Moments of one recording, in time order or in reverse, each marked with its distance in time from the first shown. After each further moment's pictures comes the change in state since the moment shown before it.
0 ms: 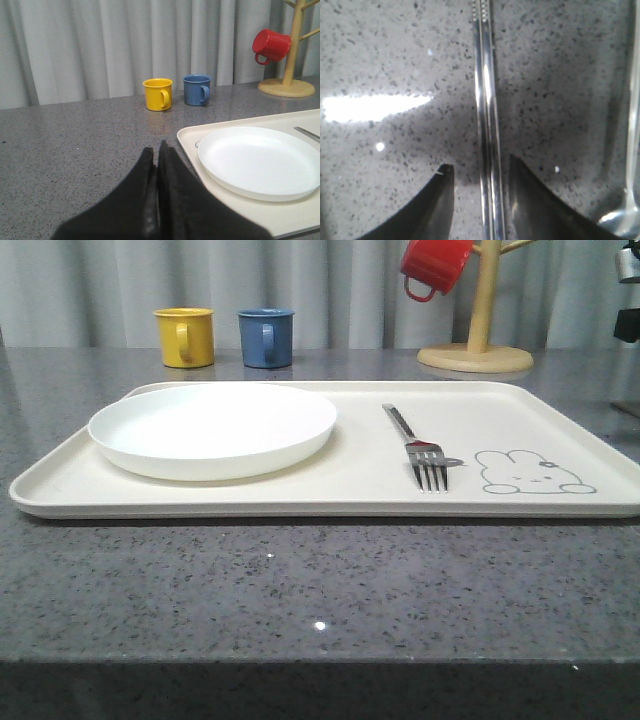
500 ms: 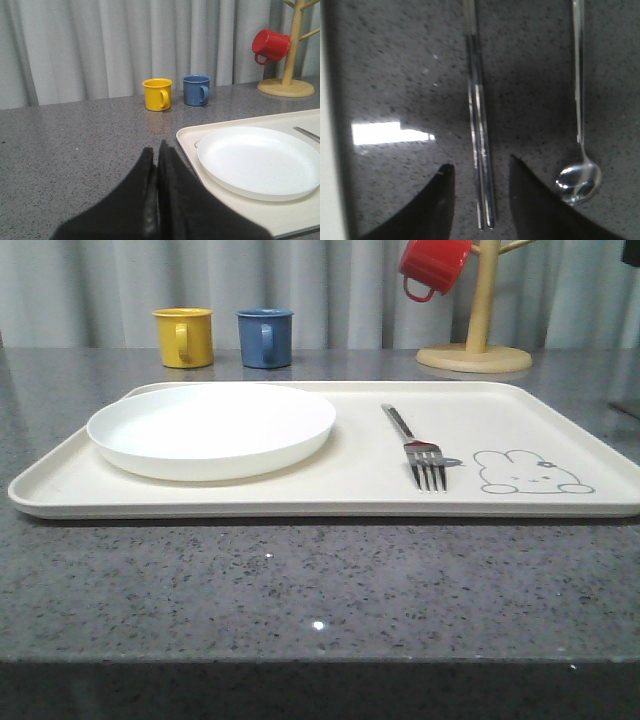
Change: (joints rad) left arm 0.000 0.000 0.000 0.000 0.000 0.000; right arm 0.032 -0.111 -0.038 -0.057 0.063 0.071
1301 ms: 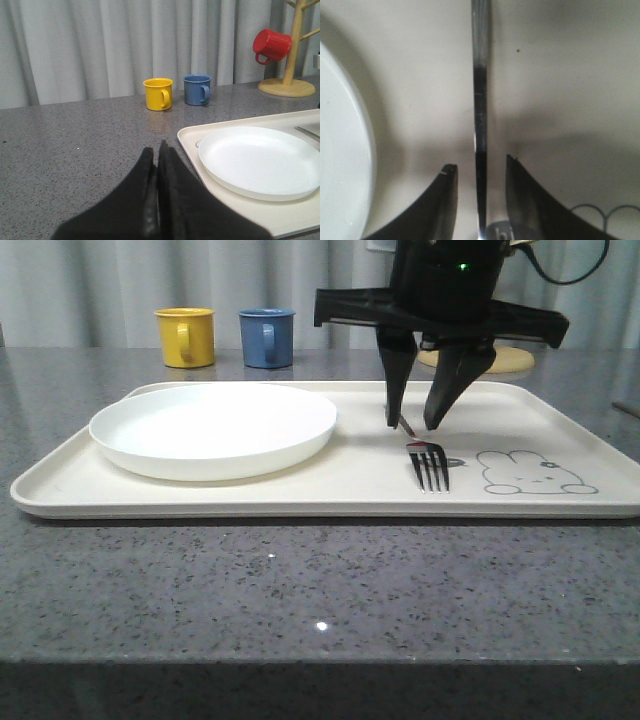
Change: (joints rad) left arm 0.000 0.000 0.000 0.000 0.000 0.000; right arm 0.529 0.149 -0.048 0.000 -0.227 0.531
